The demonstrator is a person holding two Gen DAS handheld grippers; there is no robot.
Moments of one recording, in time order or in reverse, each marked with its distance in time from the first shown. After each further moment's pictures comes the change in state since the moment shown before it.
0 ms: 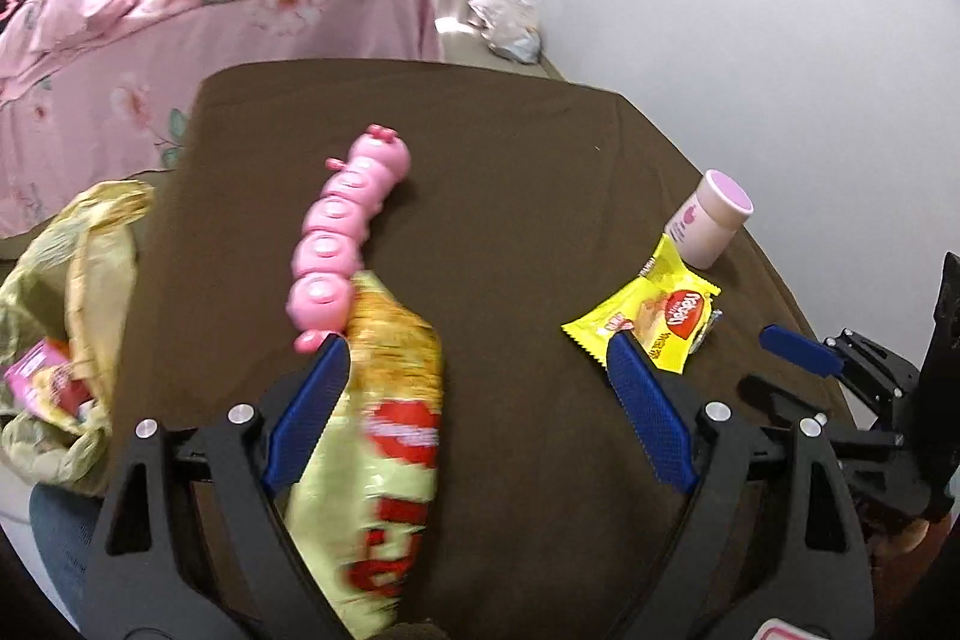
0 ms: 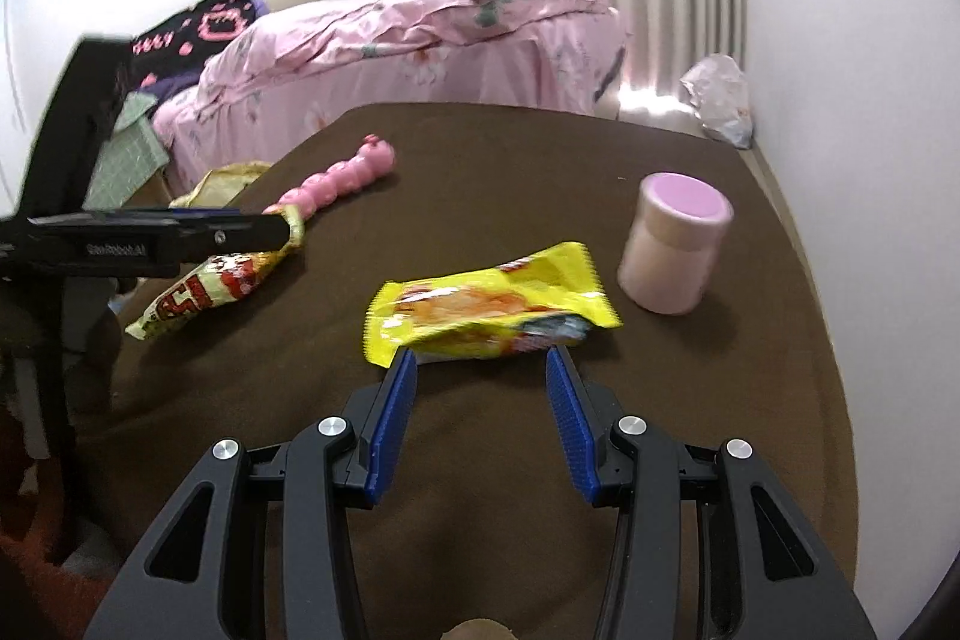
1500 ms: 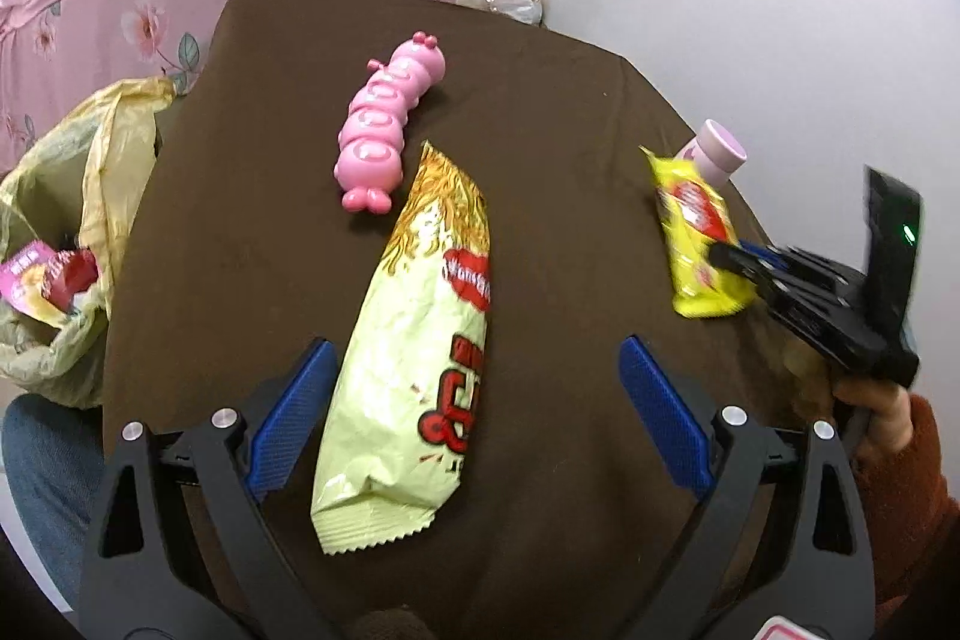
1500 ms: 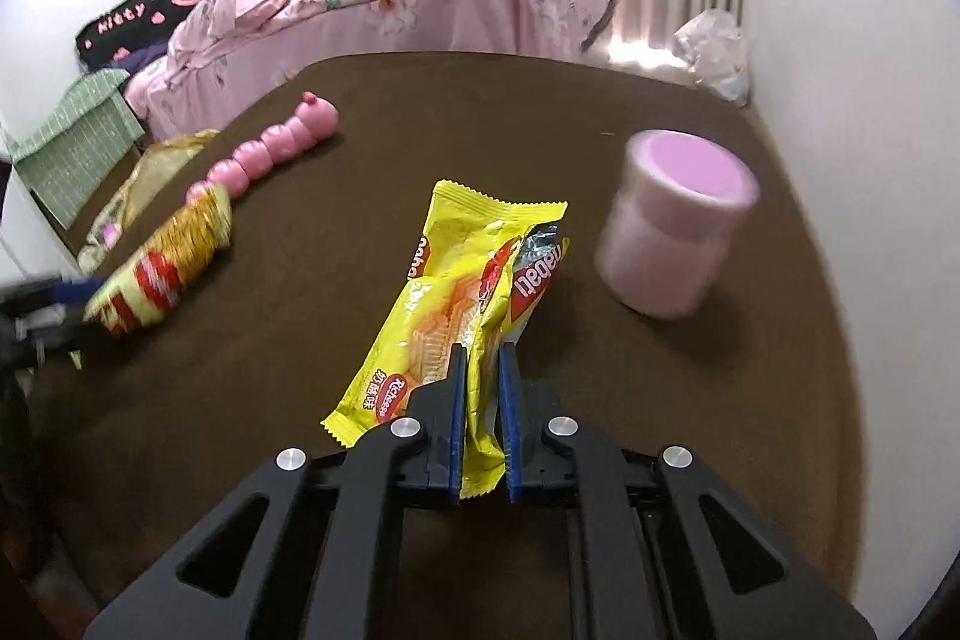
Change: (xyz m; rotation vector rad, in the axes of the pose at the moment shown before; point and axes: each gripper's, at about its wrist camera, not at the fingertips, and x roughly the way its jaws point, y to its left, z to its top) left arm -0.009 0.027 -0.042 -0.064 0.099 -0.057; right arm 0.031 -0.048 0.000 0.051 0.118 -0.083
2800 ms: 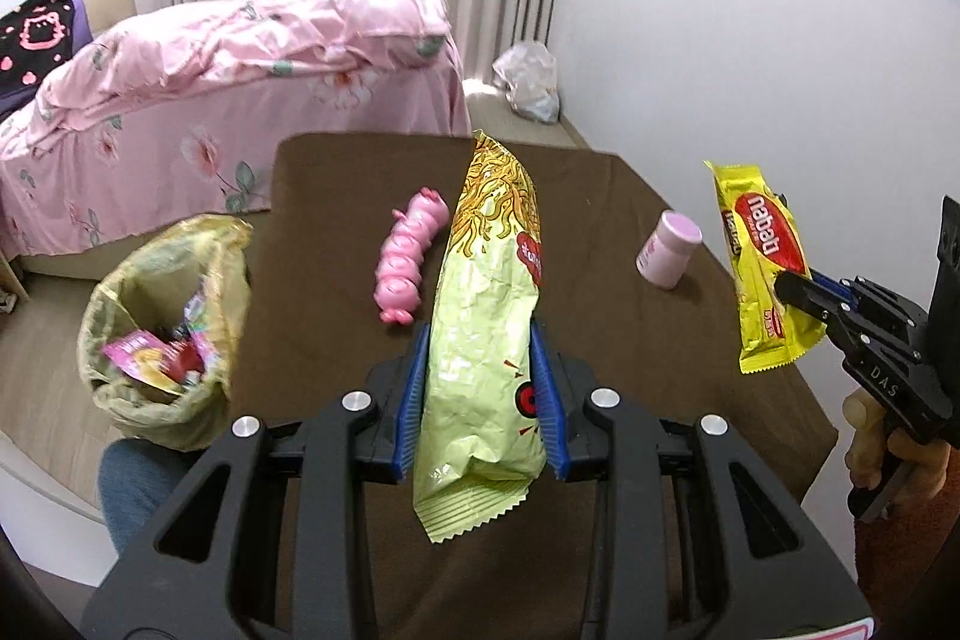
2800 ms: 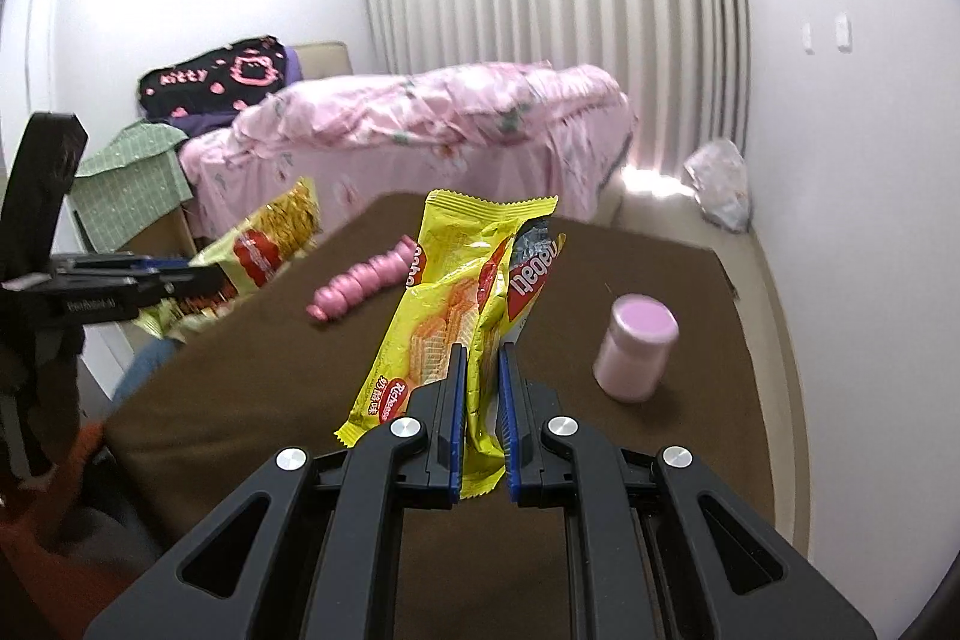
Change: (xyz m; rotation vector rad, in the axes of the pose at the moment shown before) left arm -0.102 -0.042 0.006 0.078 -0.256 0.130; right arm -0.132 0.044 0.012 -0.093 -0.320 0.086
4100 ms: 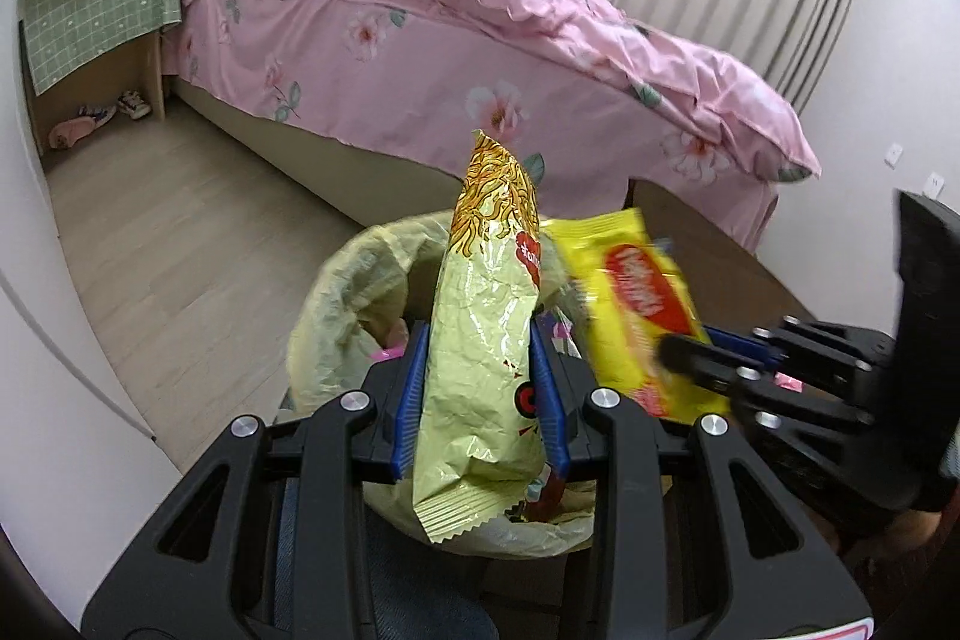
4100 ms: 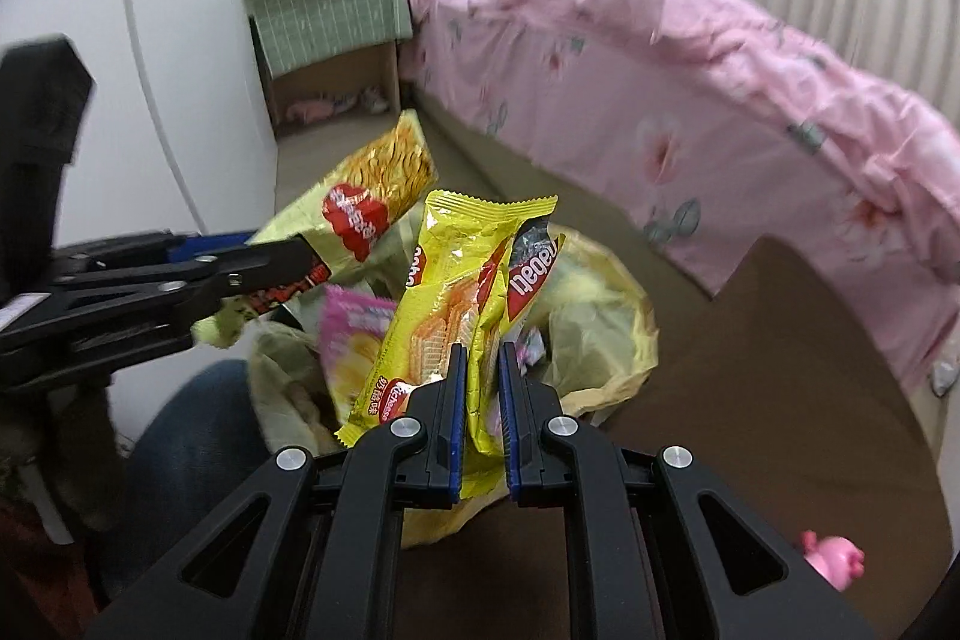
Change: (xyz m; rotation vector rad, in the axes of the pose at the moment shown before) left arm 0.038 0.270 -0.030 -0.521 -0.057 0.295; right arm 0.315 0.260 0.085 -0.430 0.350 0.436
